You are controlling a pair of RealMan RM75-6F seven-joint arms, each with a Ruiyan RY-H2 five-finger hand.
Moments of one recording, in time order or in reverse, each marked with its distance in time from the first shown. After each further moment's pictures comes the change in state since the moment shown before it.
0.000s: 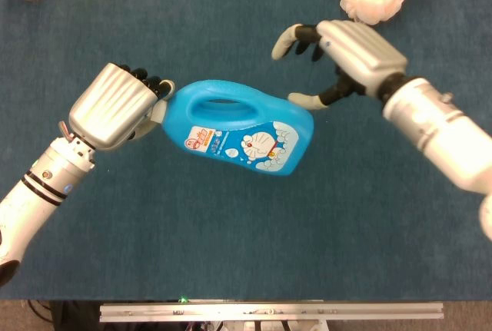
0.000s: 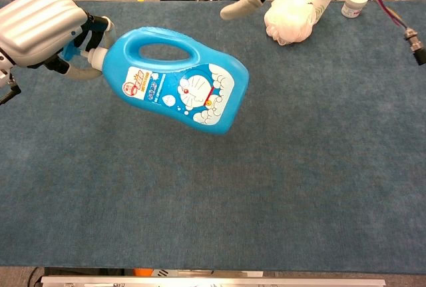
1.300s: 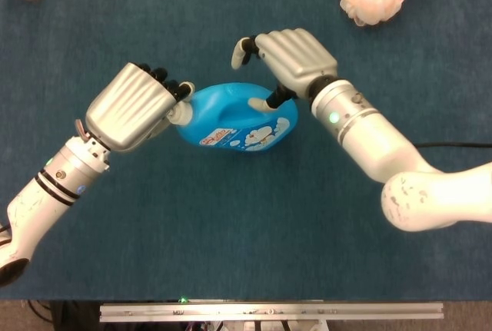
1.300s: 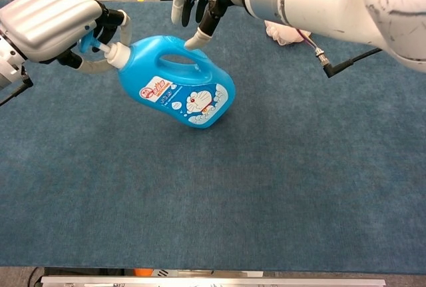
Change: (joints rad) left arm -0.033 -0.006 -0.016 -0.039 0.027 0.003 0.021; right arm 0.276 -0.281 -0.078 0.185 0.266 0.142 -0.288
